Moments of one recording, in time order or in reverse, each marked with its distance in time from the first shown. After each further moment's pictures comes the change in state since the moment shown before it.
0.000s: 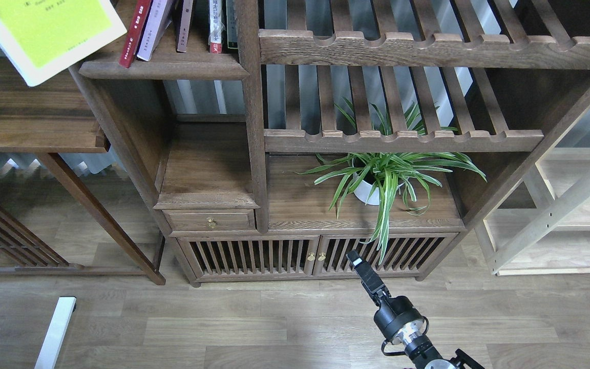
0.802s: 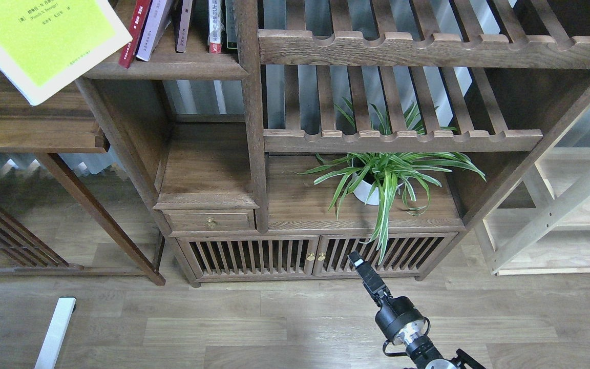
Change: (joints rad) left arm 0.208 -0.051 -0.109 -0.204 -0.064 0.000 0.000; right arm 0.010 0.000 0.000 -0.018 0.001 -0.013 0.000
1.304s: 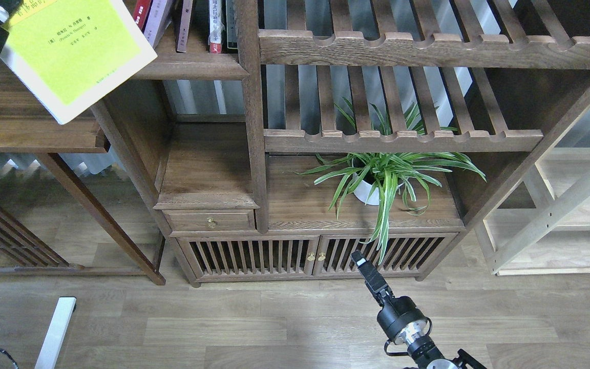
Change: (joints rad) left arm 0.078 -0.084 0.001 -0.078 -0.054 0.000 0.000; right arm -0.003 0.000 0.011 -0.002 0.000 -0.001 0.002
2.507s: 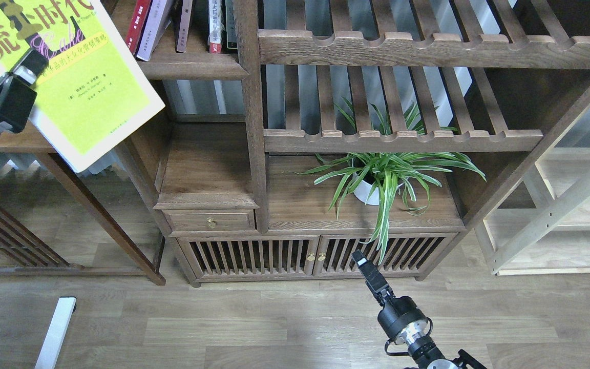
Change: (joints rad) left arm 0.157 -0.111 -0.027 -0.108 0.129 0.000 0.000; right arm -0.002 0.000 0.007 0.001 -0.001 0.001 0.001
